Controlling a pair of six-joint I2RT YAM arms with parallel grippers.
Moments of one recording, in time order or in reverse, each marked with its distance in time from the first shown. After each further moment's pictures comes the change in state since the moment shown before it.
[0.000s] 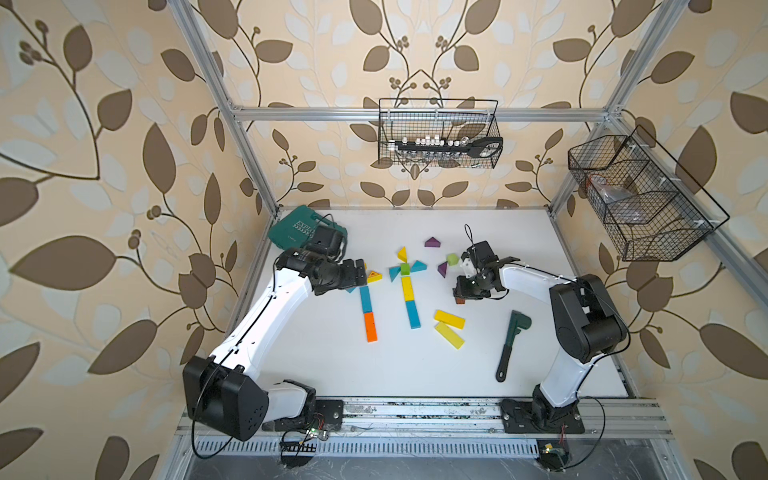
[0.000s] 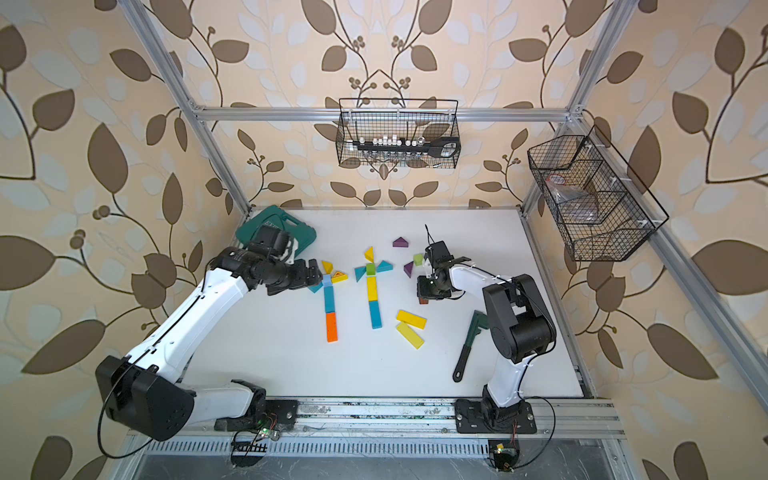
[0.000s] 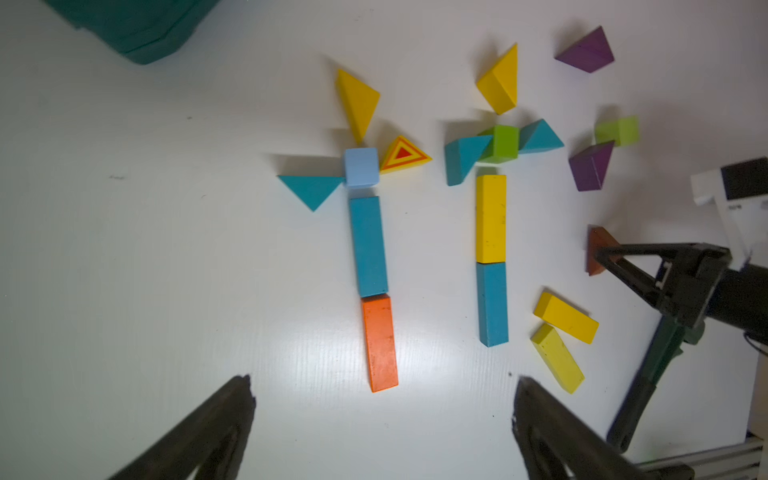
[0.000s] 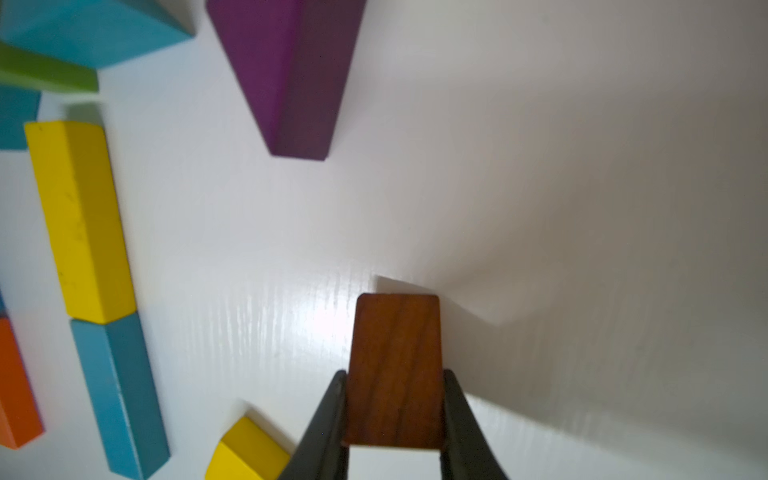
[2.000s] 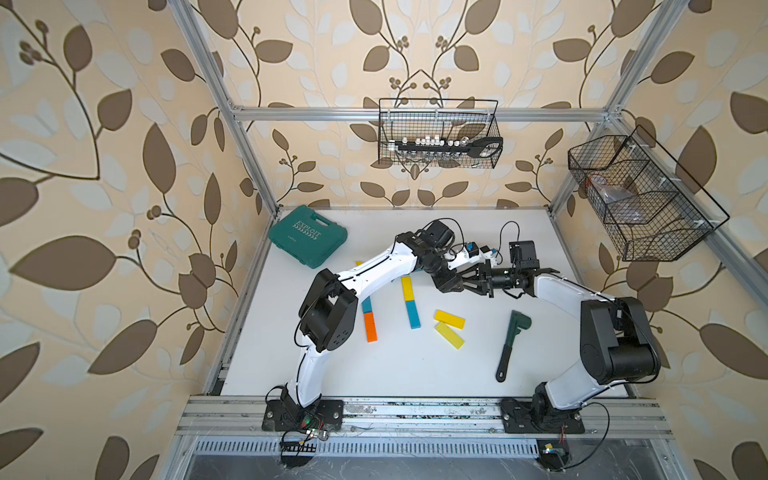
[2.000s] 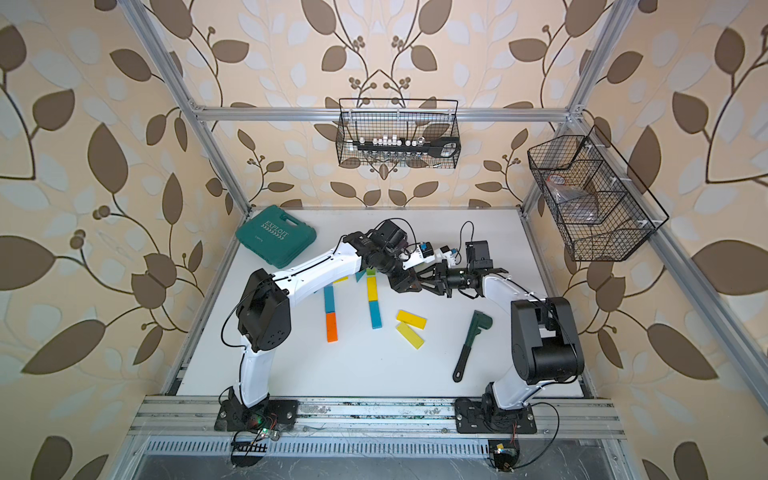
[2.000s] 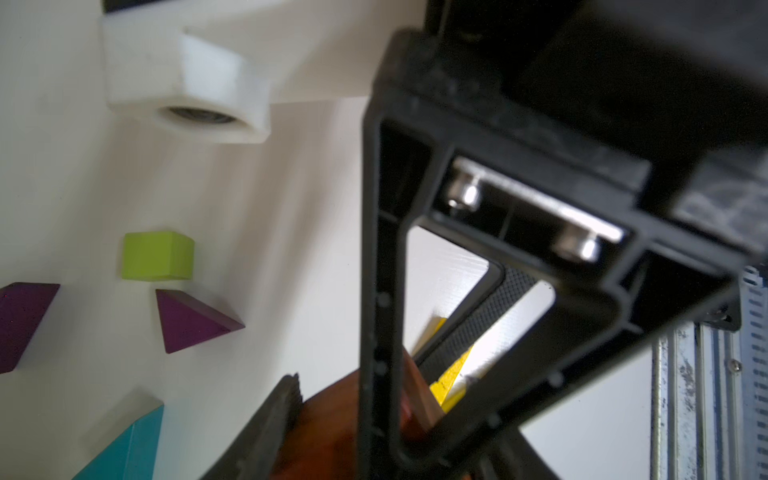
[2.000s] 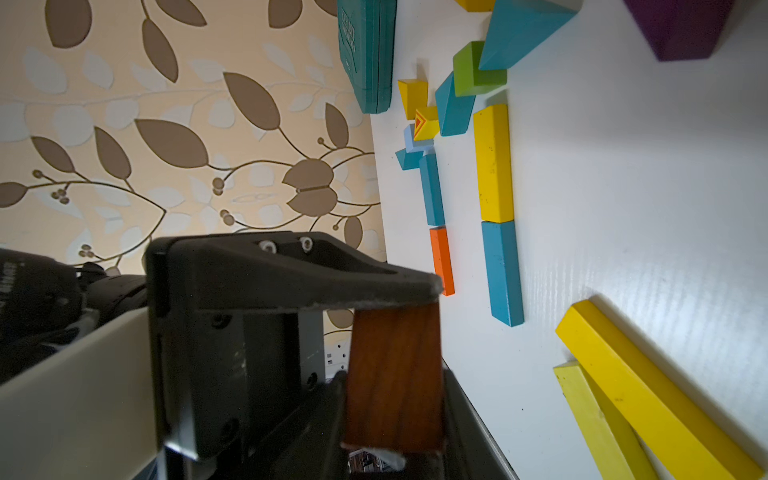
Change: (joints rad) left arm -0.384 0.704 0.528 0.239 0.351 0.854; right arm -0.228 -0.192 -0.190 0.325 -0.959 0.453
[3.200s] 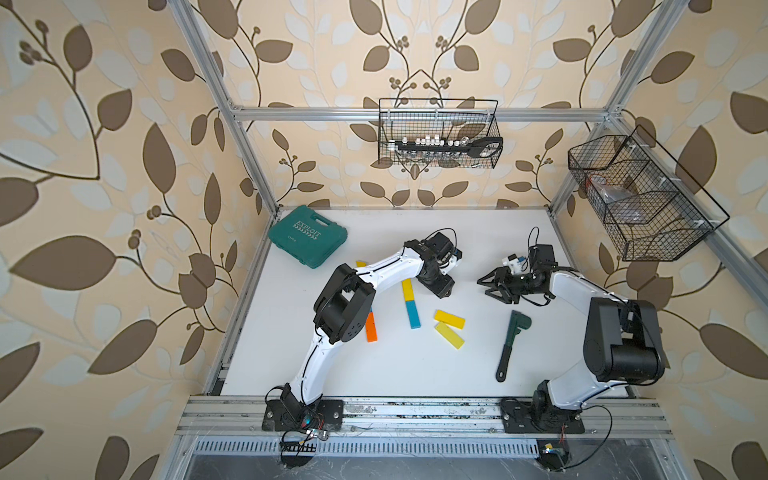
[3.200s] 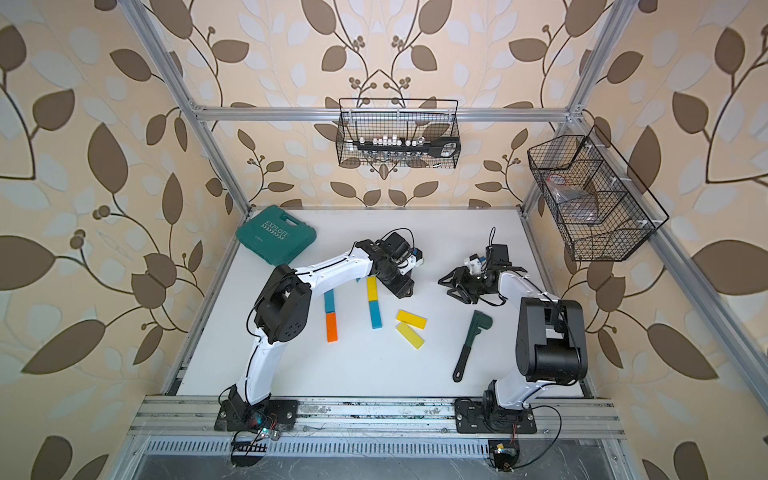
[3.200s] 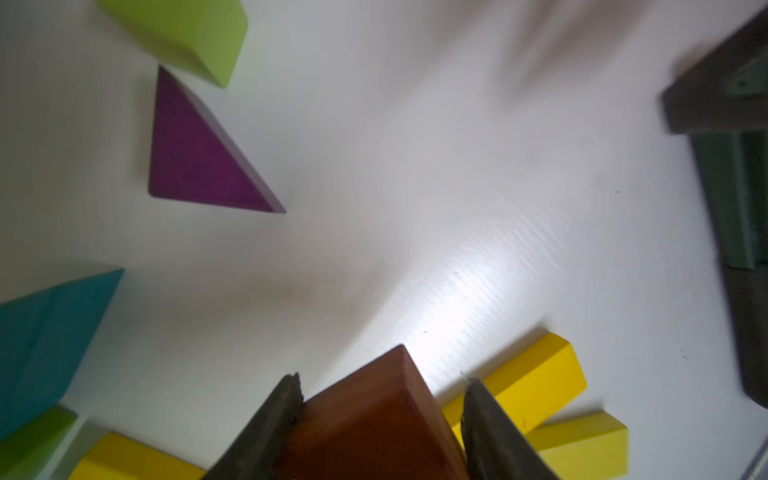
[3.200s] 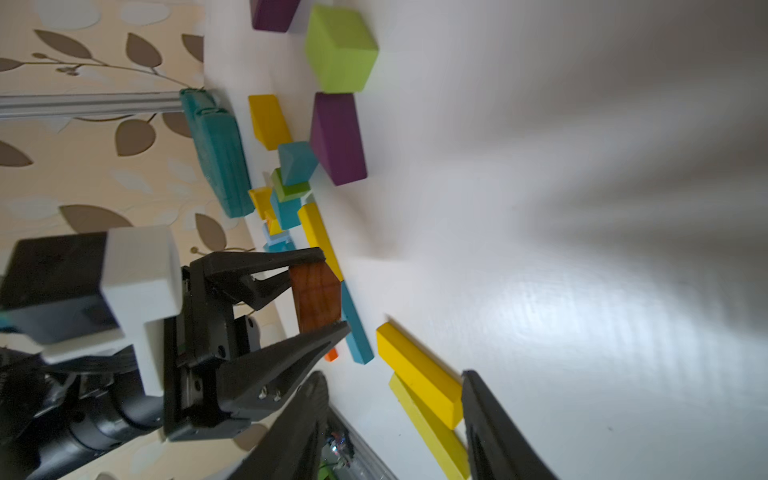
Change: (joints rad) left arm 0.012 0.163 -0.005 -0.037 -0.262 -0.391; right arm -0.175 -0.034 0.023 -0.330 0.445 -0.233
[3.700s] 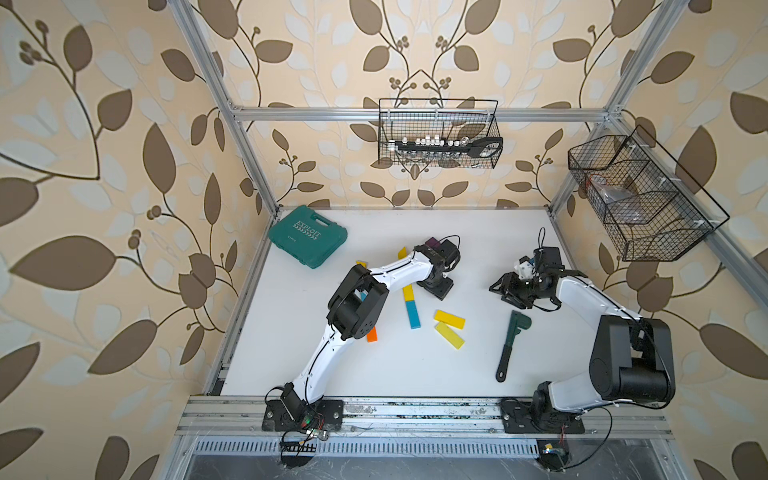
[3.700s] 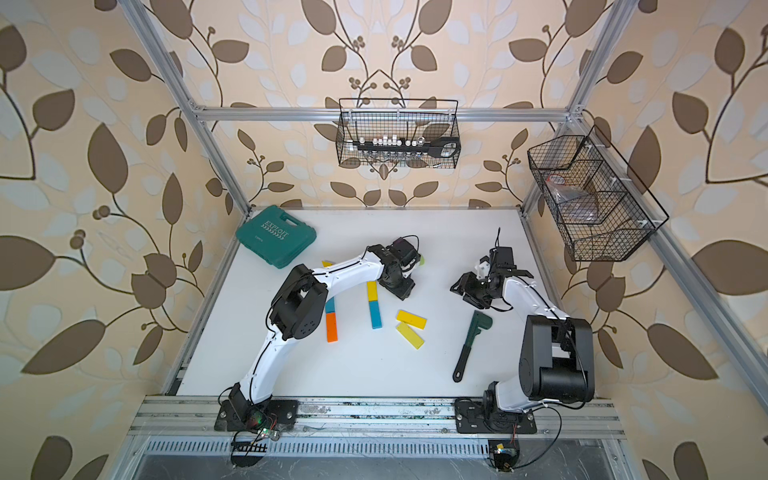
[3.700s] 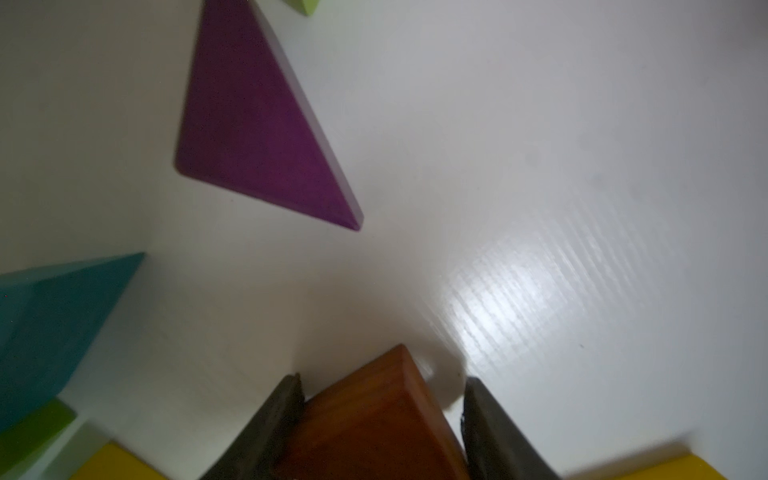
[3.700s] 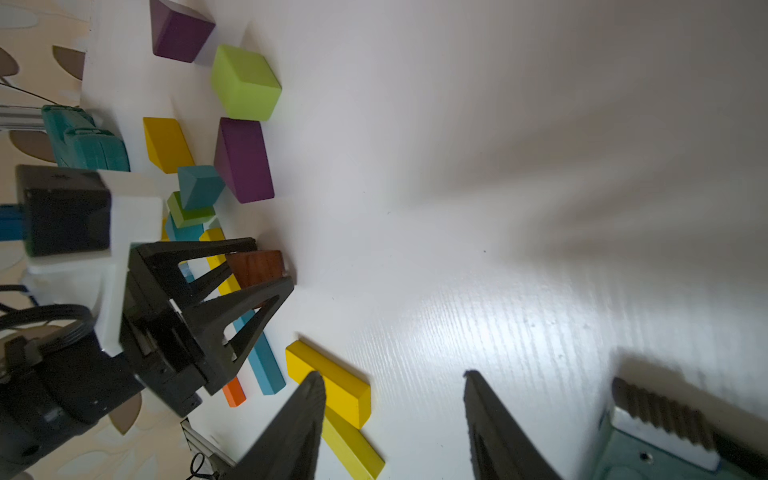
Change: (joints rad) left arm -0.026 0.105 0.092 -0.037 -0.156 -0.109; right arm -0.002 -0.085 -0.025 -0.084 0.236 -0.095
